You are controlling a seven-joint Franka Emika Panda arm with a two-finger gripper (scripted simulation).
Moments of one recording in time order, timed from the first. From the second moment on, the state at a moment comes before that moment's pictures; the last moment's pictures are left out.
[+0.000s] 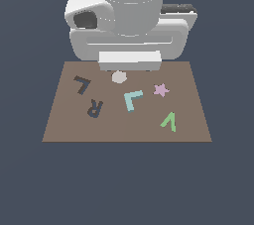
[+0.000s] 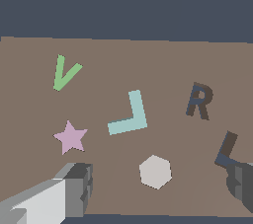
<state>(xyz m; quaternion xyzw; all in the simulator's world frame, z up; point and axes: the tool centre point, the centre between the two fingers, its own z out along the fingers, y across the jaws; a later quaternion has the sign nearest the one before) 0.003 0.004 0.170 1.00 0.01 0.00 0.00</state>
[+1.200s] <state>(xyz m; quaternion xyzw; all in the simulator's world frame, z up) 0.023 0.023 0.065 0.99 0.10 0.00 0.00</state>
